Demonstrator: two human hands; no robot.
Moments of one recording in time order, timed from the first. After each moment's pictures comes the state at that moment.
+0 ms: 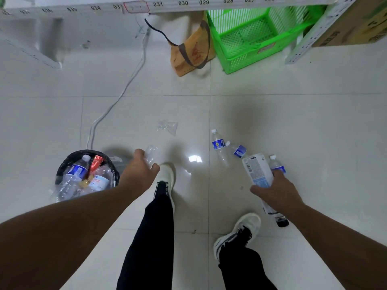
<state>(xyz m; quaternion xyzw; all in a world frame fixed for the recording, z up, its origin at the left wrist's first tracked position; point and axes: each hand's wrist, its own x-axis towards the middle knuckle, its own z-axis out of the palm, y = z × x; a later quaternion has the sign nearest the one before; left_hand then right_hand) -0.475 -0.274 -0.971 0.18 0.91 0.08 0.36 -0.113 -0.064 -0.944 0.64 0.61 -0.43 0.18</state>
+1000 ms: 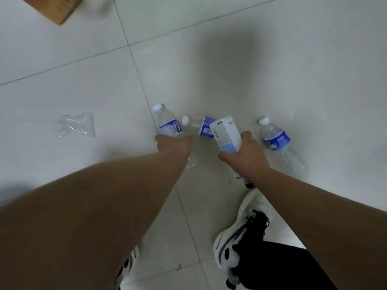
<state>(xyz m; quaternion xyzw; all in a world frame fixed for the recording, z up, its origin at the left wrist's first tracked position) -0.282 -0.067 -1.351 -0.03 0.88 0.17 0.44 -0.094 -0.023 -1.268 0.69 0.57 -0.43 0.12</state>
